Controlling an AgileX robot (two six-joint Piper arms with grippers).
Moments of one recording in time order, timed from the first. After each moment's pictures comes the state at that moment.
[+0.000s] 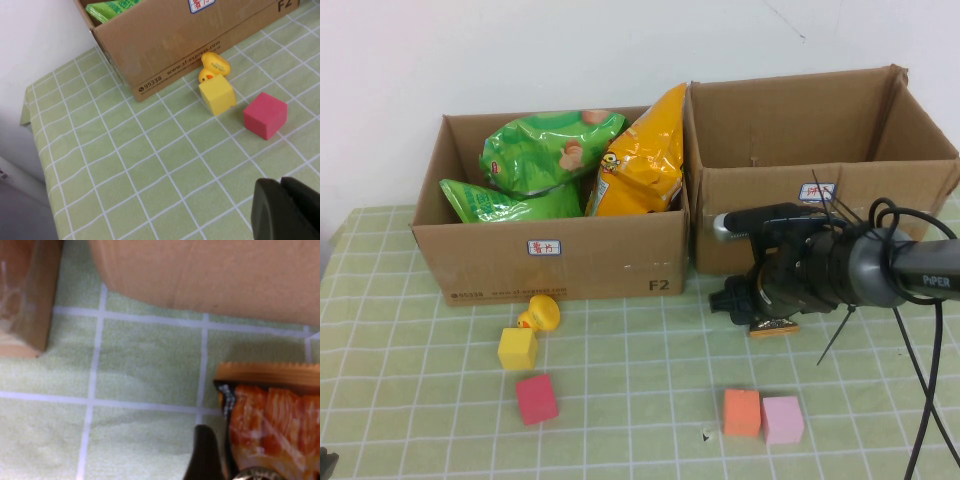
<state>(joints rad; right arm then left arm) 0.54 2.22 -1.42 -0.71 0.44 0.97 -0.39 0.30 -0.33 0.26 0.63 -0.03</state>
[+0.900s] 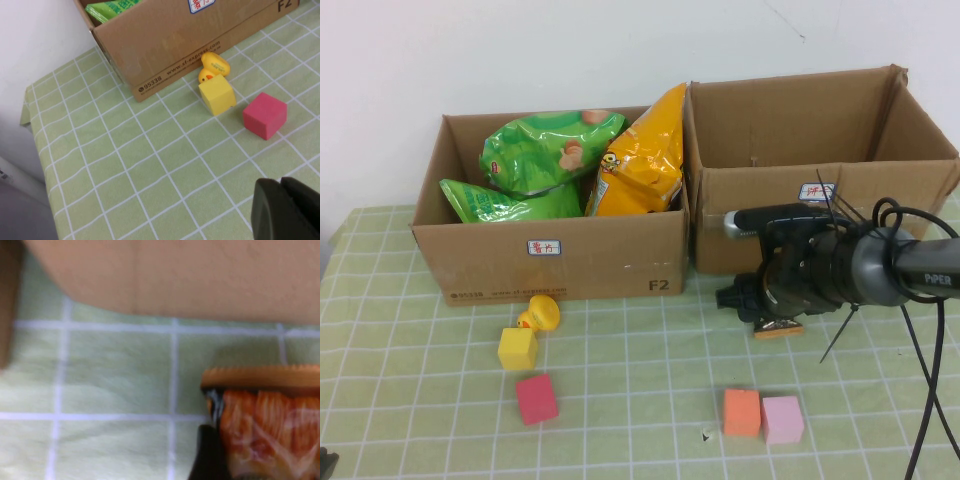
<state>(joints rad) 0.53 2.23 -1.42 -0.73 0.44 1.05 -0.39 0.30 -0.33 0.26 0.63 -0.03</state>
